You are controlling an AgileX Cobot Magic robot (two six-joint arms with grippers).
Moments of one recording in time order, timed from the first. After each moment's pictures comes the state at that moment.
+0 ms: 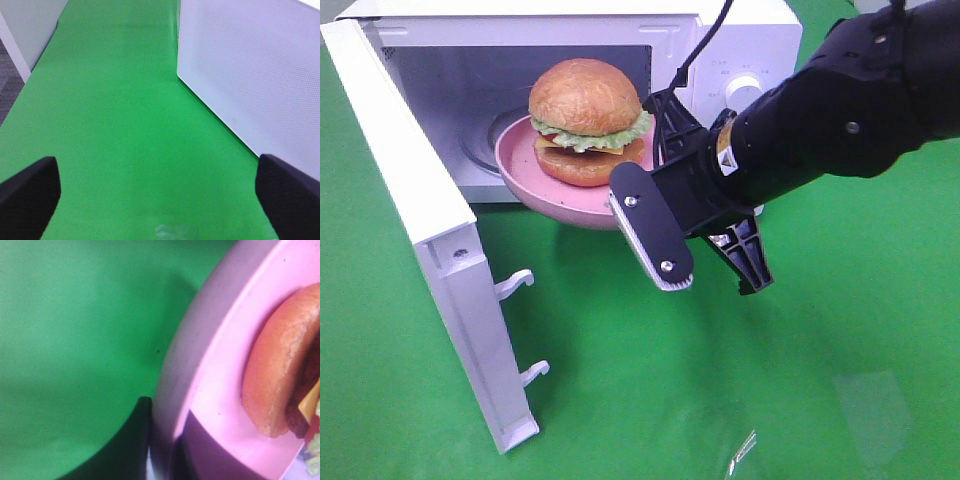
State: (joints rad) left arm 0.09 0.00 -0.50 -0.09 1.05 0.09; right arm 0.71 1.65 -0.96 -0.32 0.23 -1.20
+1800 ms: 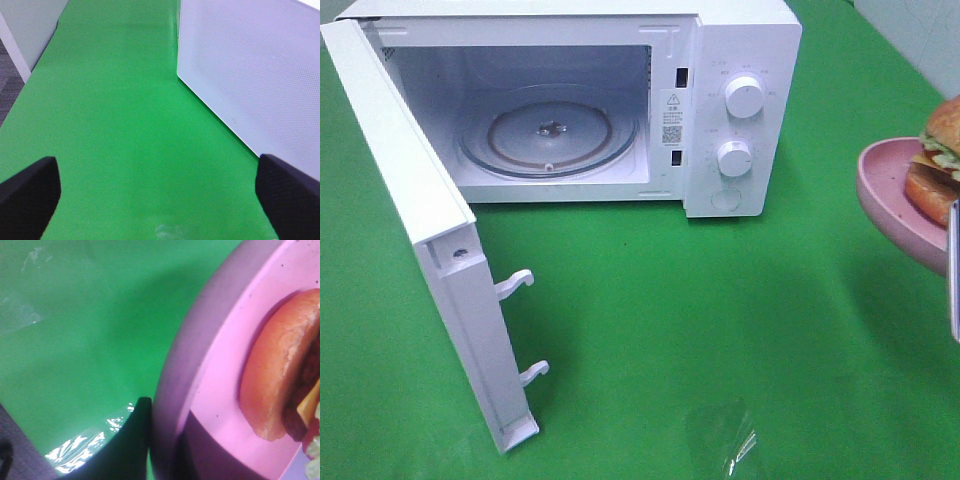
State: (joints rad) left arm 0.09 0.00 -0.50 -0.09 1.05 0.09; right arm 0.70 0.95 -0.57 -0.64 0.96 -0.31
